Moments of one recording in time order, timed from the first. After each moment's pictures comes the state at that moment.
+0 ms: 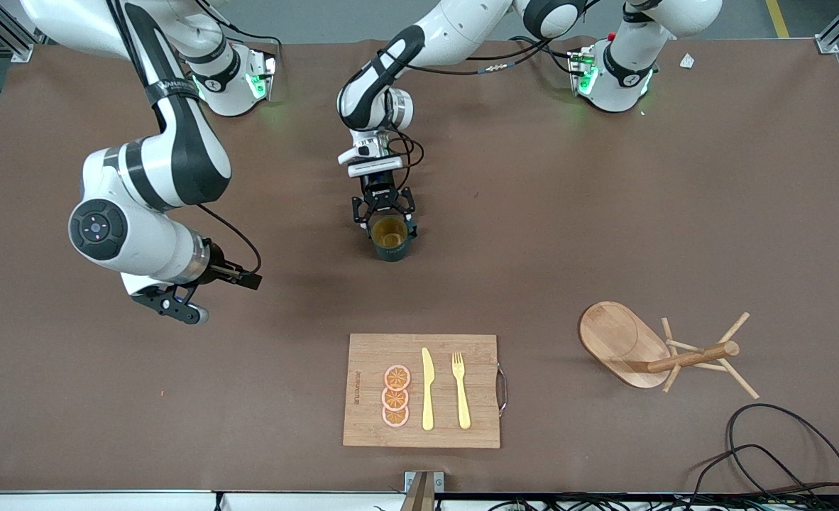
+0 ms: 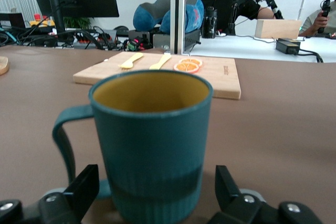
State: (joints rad) left arm -1.29 1.08 -0.01 -1.37 1.44 1.85 -2.44; right arm 0.26 0.37 -0.01 -1.66 0.09 1.89 0.62
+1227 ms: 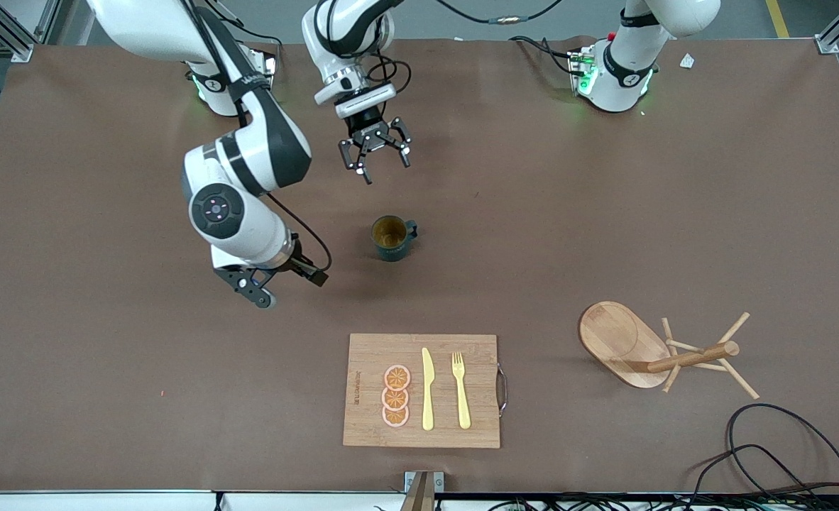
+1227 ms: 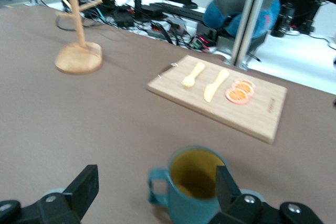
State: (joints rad) left arm -1.30 0.70 -0.07 -1.46 1.04 1.64 -2.30; right arm 0.46 0.42 -0.01 -1.70 0.10 2.04 1.05
